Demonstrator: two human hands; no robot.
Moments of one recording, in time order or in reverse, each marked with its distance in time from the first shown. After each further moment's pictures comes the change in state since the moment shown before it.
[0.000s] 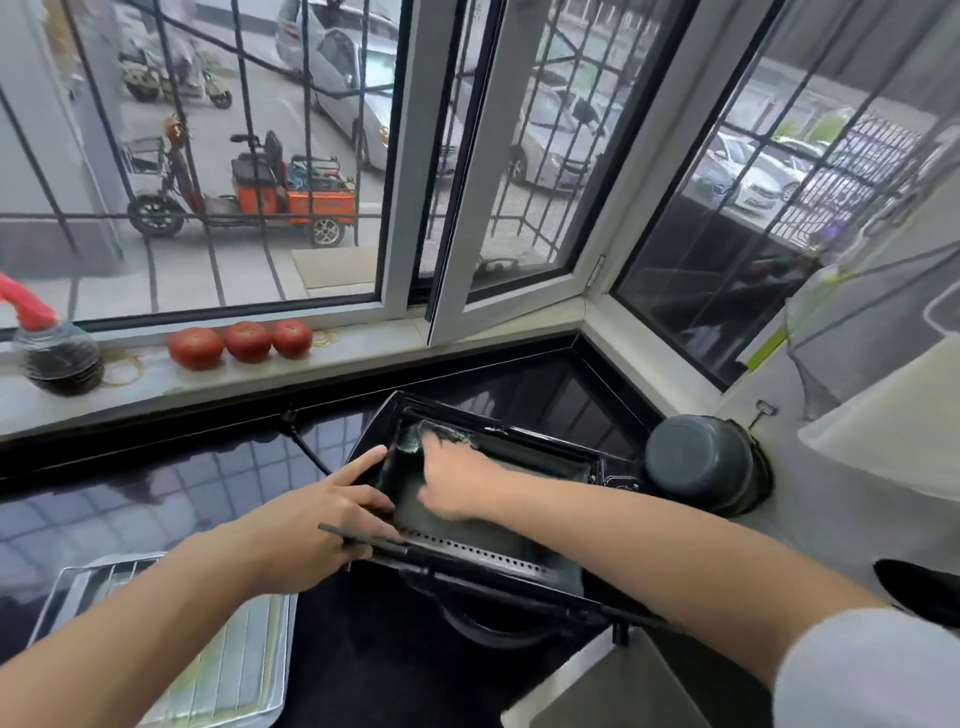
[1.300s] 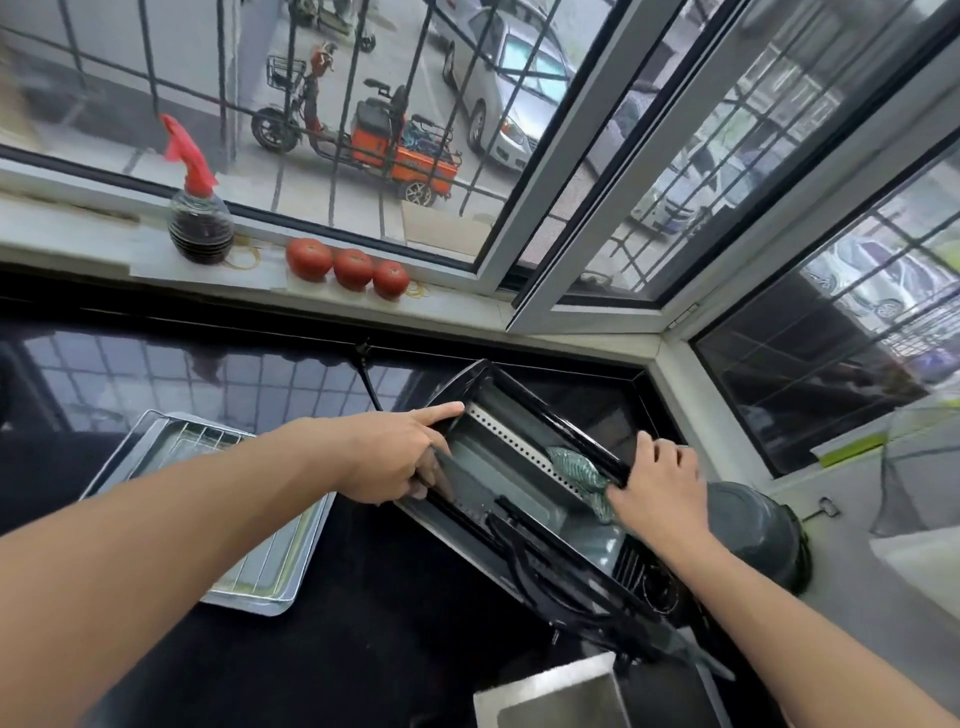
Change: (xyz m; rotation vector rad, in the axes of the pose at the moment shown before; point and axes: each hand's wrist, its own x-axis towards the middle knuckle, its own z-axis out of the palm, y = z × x) left_hand -0.001 0.000 0.003 -0.092 0.037 -0.074; right_hand -0.047 0.140 -0.010 -0.488 0.373 0.282
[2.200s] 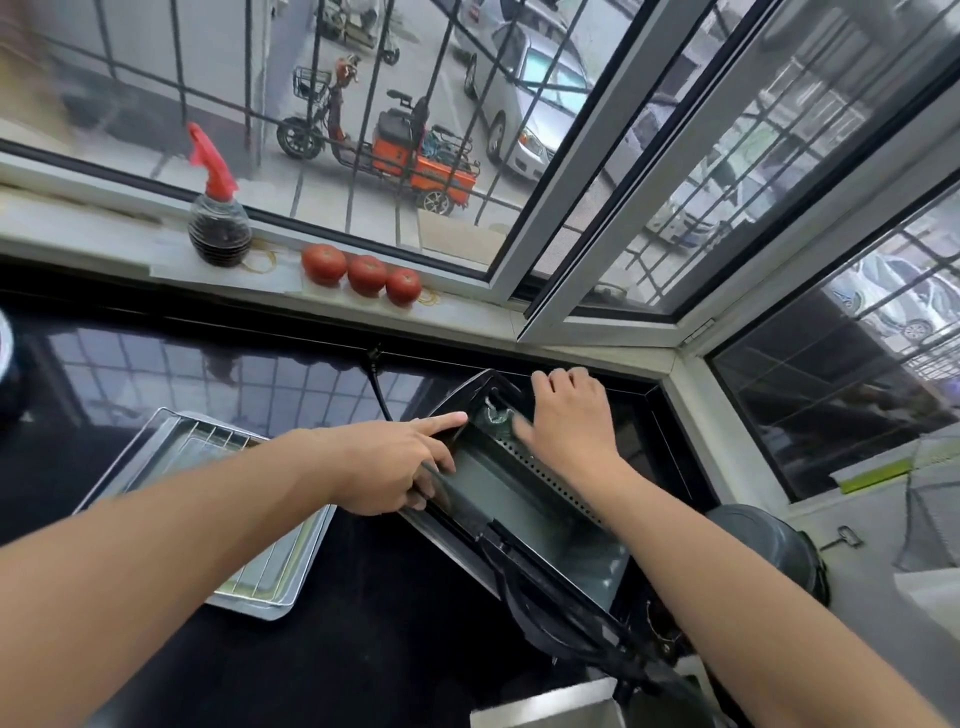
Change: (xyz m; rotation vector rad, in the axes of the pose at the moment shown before) left_hand -0.004 0.003 0.003 0.026 0.025 0.011; right_hand 0.061 -0.107 -0.046 0.032 0.269 -0.350
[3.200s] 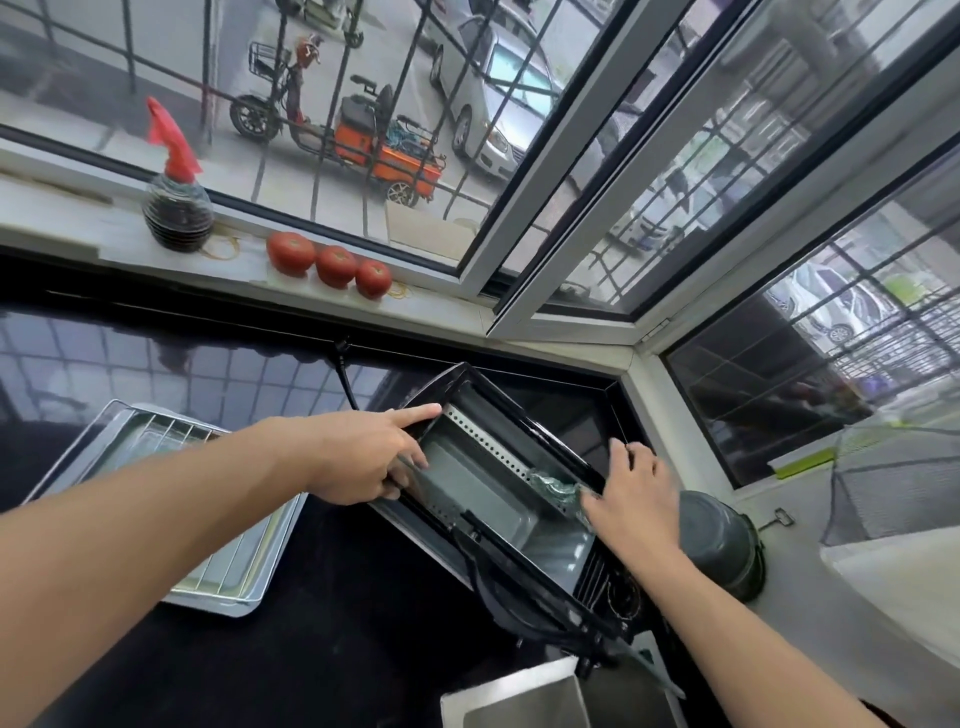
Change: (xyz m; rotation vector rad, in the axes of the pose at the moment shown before) left_hand 0.002 -0.008 0.000 0.019 -0.023 0.009; right_hand -0.115 0.074 0.012 0.028 -0.164 0.410
